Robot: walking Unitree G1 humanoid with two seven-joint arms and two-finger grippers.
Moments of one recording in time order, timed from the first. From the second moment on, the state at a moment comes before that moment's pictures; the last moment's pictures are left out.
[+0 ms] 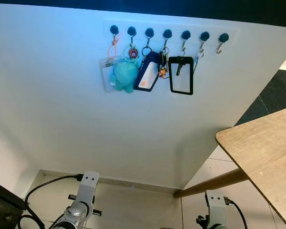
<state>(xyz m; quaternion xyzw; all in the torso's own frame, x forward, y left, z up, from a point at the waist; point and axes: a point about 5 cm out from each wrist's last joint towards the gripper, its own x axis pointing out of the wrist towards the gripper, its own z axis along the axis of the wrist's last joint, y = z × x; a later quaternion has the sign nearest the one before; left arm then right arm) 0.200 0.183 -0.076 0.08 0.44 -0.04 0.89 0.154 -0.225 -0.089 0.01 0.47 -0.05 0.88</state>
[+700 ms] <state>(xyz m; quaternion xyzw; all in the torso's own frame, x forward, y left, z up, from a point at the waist) 0.200 0.188 -0.074 0.09 0.43 -0.03 0.90 0.194 -0.187 -0.070 0.00 0.34 -0.01 0.94</state>
